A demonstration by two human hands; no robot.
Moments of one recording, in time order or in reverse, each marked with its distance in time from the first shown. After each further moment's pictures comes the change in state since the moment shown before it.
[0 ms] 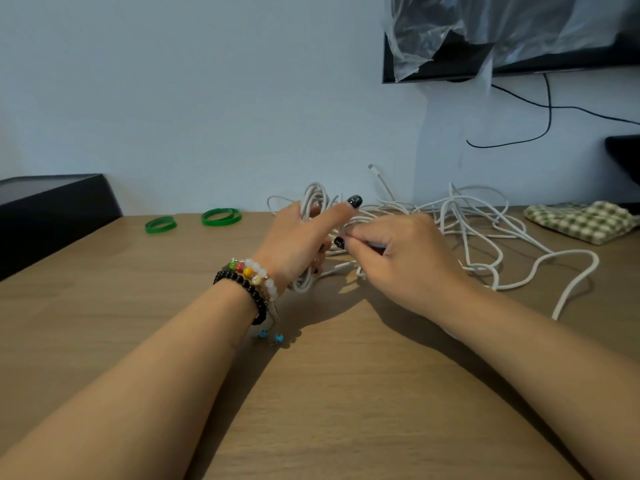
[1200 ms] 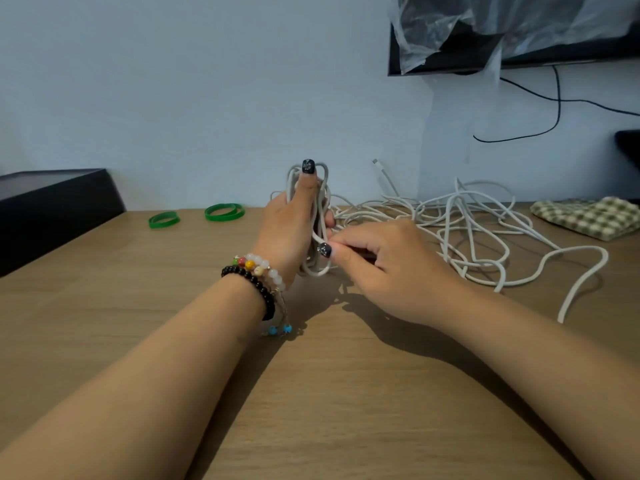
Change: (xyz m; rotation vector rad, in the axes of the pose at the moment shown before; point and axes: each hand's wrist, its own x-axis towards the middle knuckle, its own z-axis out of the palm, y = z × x) left_hand 0.003 0.000 0.002 -0.040 0.260 0.096; right_hand -0.002 -0.019 0.003 0.171 -0.179 0.017
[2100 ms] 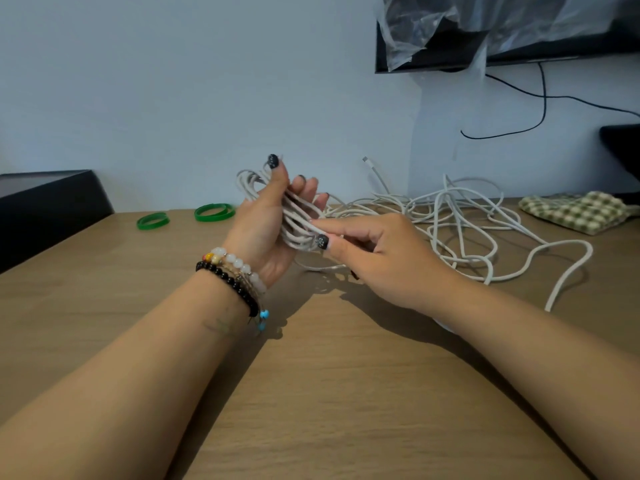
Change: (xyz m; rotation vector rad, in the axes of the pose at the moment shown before) left_hand 0.005 0.009 0.000 -0.822 -0.004 -0.304; right_hand -0.001 0.006 -0.005 0.272 0.040 0.195
